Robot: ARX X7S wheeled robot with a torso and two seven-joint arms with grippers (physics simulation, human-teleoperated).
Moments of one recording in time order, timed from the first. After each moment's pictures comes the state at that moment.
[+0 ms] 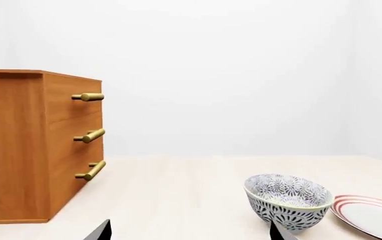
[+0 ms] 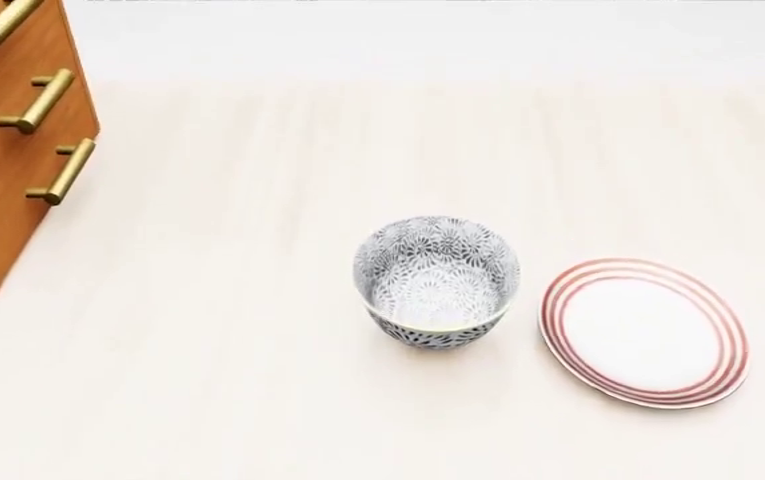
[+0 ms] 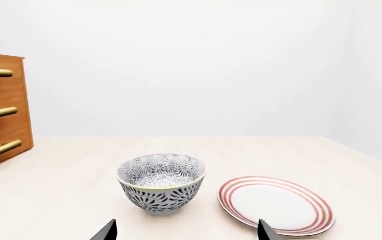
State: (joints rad) left arm 0.29 -0.20 0.22 0.38 -0.09 0.19 -0.22; right arm -0.22 0.17 -0.22 -0.28 0.06 -0.13 0.29
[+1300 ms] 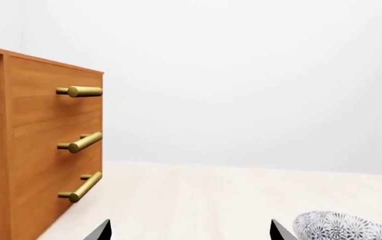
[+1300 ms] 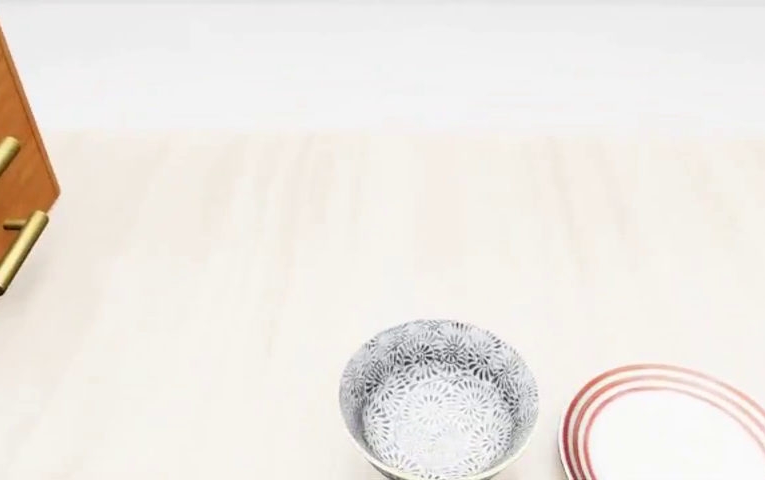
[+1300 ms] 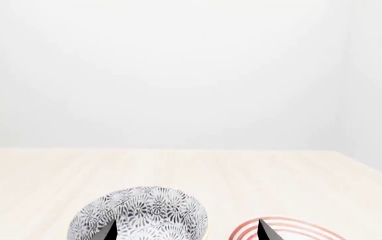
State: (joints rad) left arm 0.29 -0.22 0.22 0.37 -0.13 0.19 -0.28; right arm -0.22 0.20 -0.25 -0.28 0.05 -0.14 0.35
